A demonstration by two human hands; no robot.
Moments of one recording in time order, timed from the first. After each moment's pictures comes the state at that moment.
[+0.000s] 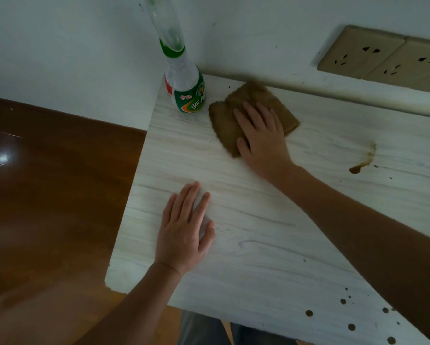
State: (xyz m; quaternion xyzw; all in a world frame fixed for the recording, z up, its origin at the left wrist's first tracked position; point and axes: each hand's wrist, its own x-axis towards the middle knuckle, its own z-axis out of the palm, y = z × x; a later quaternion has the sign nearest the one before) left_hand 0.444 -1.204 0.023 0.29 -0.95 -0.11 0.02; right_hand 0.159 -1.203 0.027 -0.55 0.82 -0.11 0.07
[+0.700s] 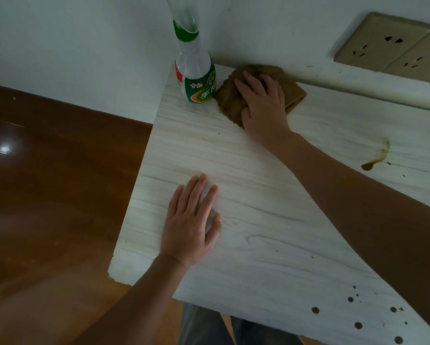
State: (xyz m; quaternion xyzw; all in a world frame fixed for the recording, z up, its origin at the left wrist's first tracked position) left_hand 0.444 -1.203 0.021 0.29 -0.95 -0.11 0.05; right_hand 0.147 -1.256 0.038 -0.52 0.84 -0.11 0.11
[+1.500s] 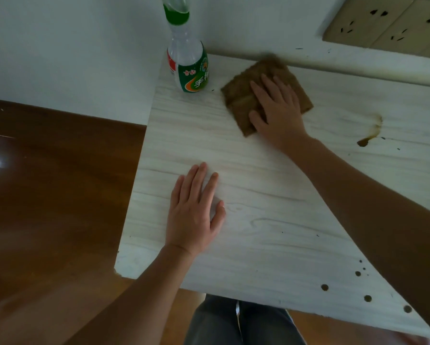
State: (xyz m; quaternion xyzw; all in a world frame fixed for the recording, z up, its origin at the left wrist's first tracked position) left_hand 0.445 -1.203 0.022 0.30 -0.95 -0.10 0.04; right_hand 0.151 -1.199 0.039 -0.49 0.86 -0.10 0.12
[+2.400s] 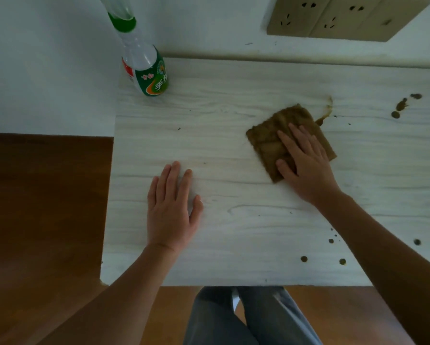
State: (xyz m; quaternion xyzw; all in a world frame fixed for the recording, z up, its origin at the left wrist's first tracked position) left_hand 0.443 -1.203 0.026 0.29 -0.95 -0.09 0.04; right_hand 0.178 -1.016 0.049 -0.40 0.90 -0.09 0.14
